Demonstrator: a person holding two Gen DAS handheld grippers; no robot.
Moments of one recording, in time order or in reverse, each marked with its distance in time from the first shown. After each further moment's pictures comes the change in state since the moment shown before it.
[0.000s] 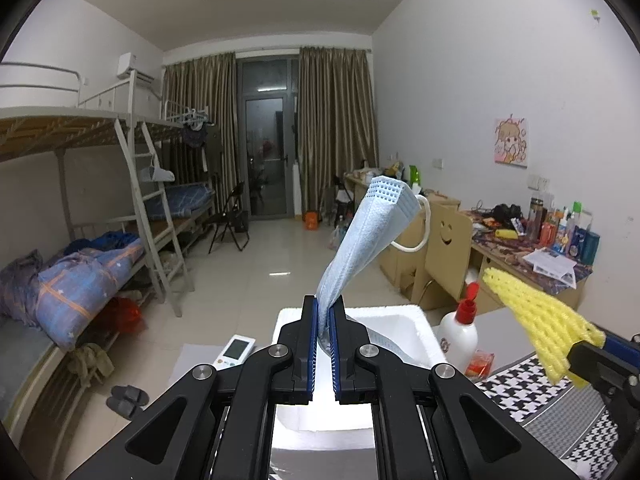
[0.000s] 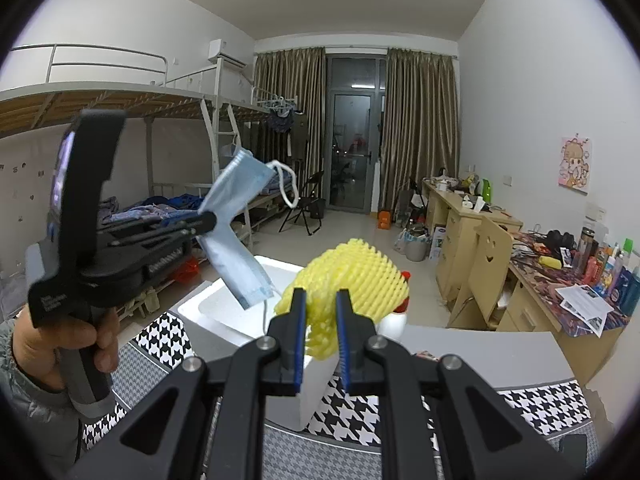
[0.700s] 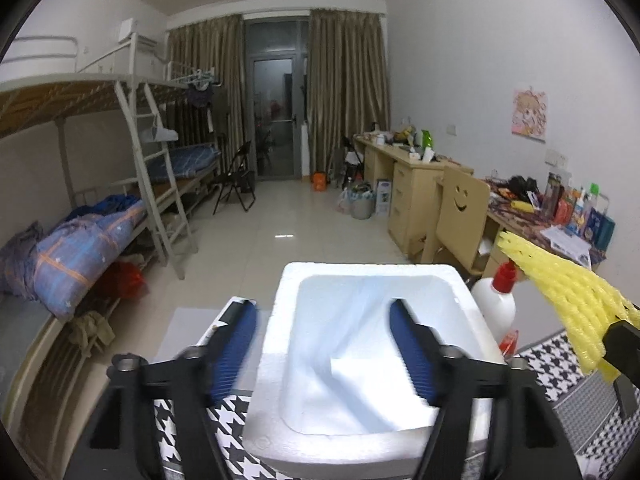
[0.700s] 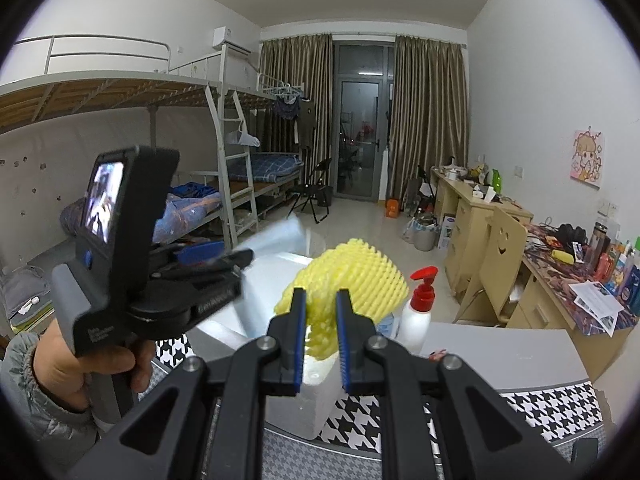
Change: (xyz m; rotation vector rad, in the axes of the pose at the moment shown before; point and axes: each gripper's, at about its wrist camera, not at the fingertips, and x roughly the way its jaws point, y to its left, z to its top) left arm 0.049 0.020 -0.022 -0.048 0.140 0.022; right arm 0.033 0.006 0.001 -0.003 0.051 0.023
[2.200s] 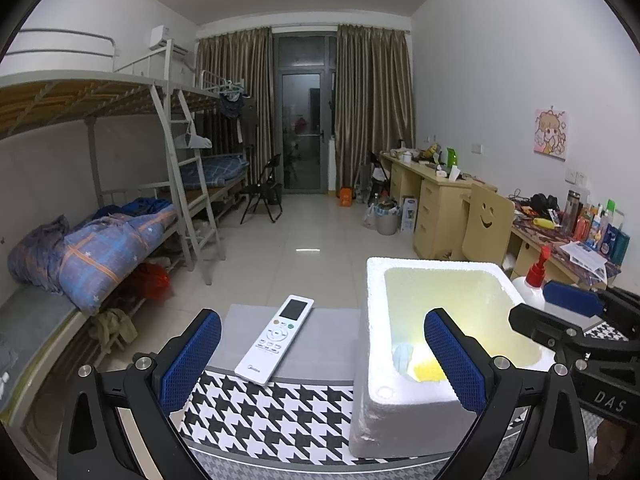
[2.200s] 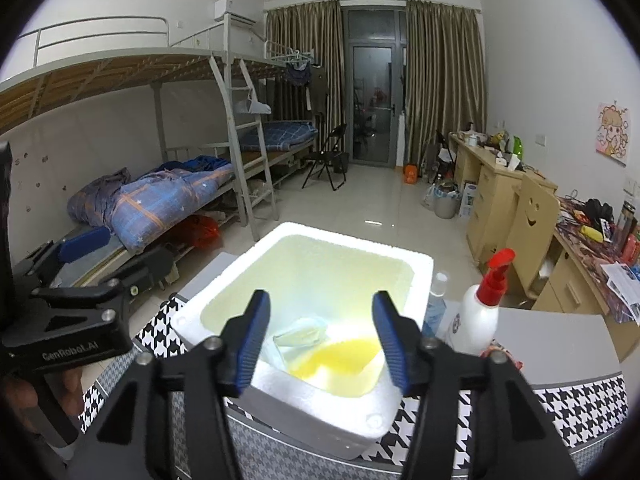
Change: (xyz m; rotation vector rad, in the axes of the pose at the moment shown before) left arm -0.038 0.055 -0.017 -0.020 -0.059 0.080; right arm 0.061 0.018 0.001 0.034 0.122 0.064
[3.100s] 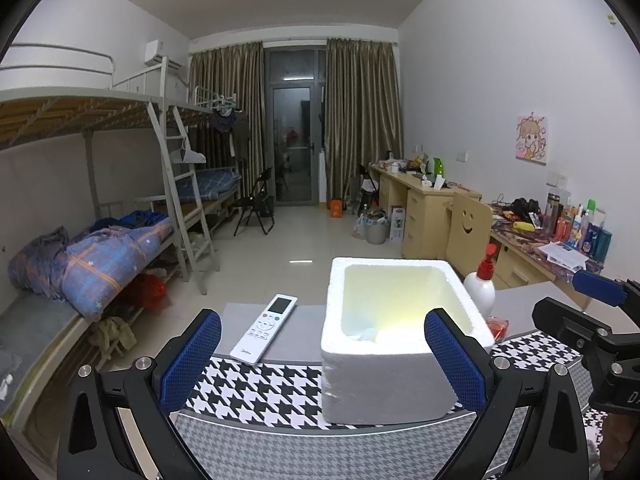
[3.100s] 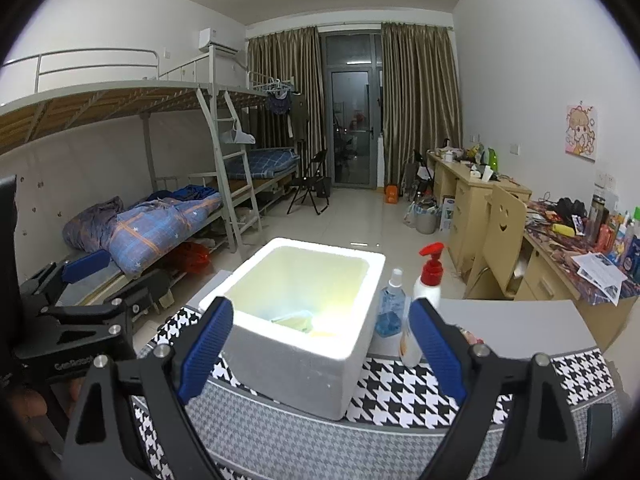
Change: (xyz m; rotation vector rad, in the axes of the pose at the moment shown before) left arm -0.073 -0.024 -0.009 0.017 -0.050 -0.033; right arm -0.083 -0.002 -0.016 0.052 -0.095 -0.049
